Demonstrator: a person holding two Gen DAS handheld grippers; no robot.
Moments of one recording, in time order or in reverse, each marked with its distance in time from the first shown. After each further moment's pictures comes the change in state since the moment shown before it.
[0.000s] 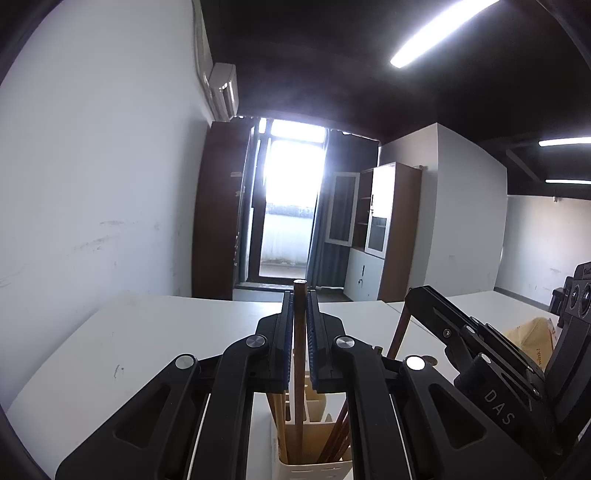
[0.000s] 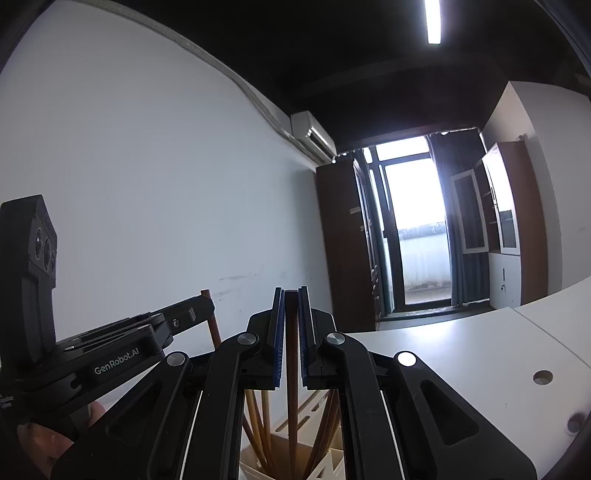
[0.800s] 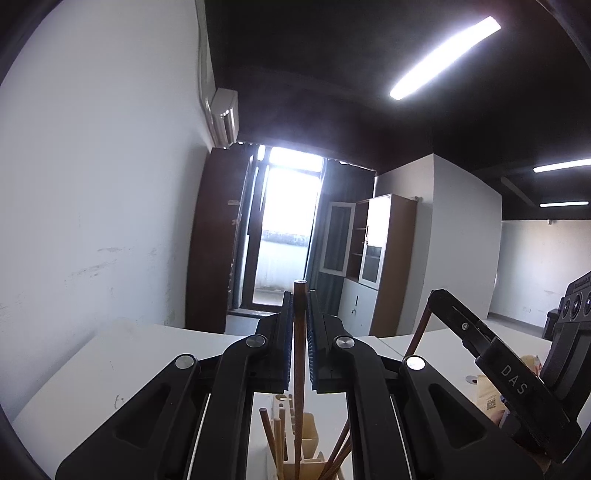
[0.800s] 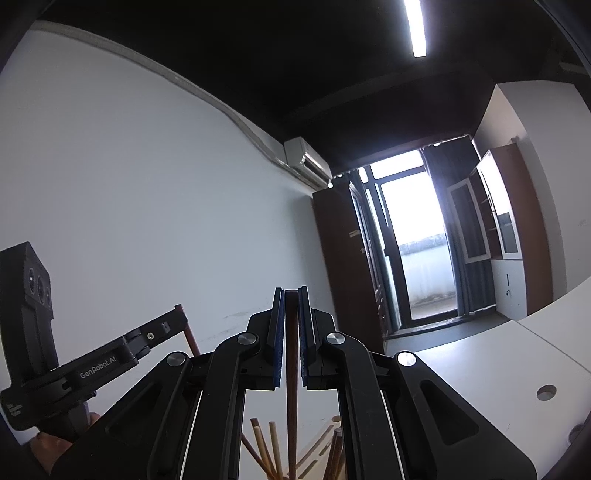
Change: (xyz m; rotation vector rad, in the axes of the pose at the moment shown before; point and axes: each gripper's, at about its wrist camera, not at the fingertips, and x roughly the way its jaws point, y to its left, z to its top) left arm -0.027 0.002 0.023 -0.030 -0.118 -0.020; right arm -0.012 -0.004 0.036 0.064 -0.099 0.003
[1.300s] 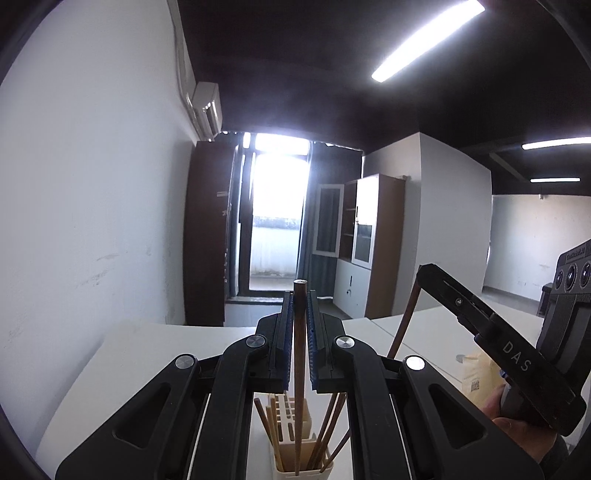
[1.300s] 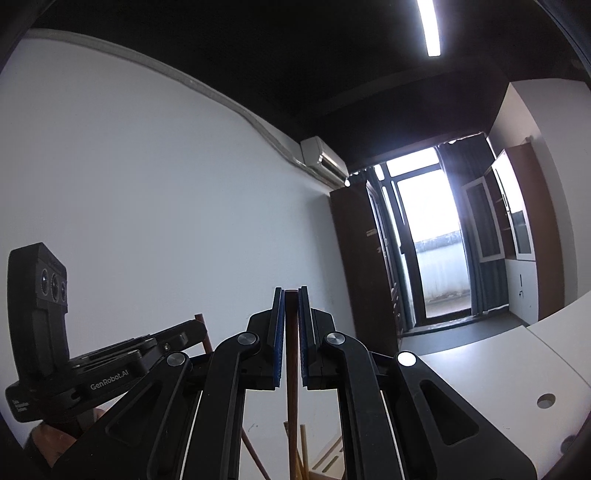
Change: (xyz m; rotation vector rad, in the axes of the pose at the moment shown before) left arm -0.022 -0.010 0.036 0.065 0.066 -0.032; right arm -0.027 0.013 0.037 0.020 0.015 0.064
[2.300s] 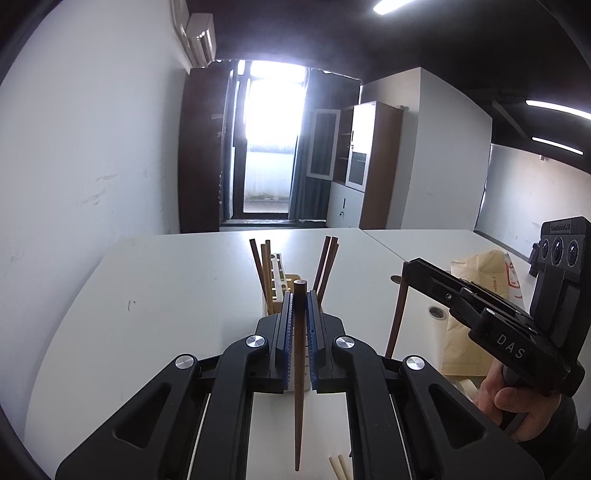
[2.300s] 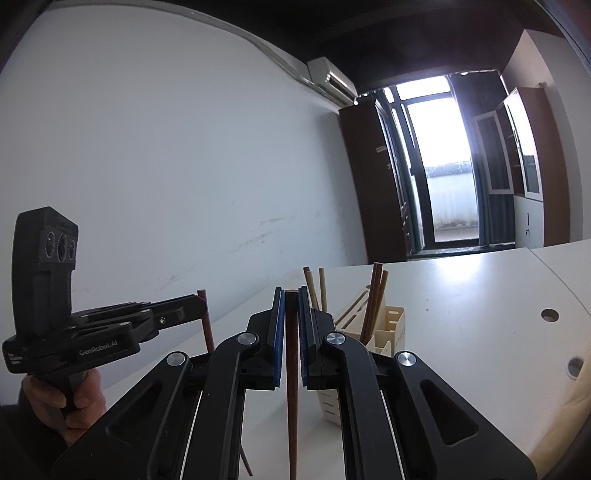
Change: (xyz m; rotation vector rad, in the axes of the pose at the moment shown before) left arm -0.035 0.005 -0.086 -0.005 0.321 -0.034; right arm -0.045 0.012 -0.088 0.019 0.335 0.047
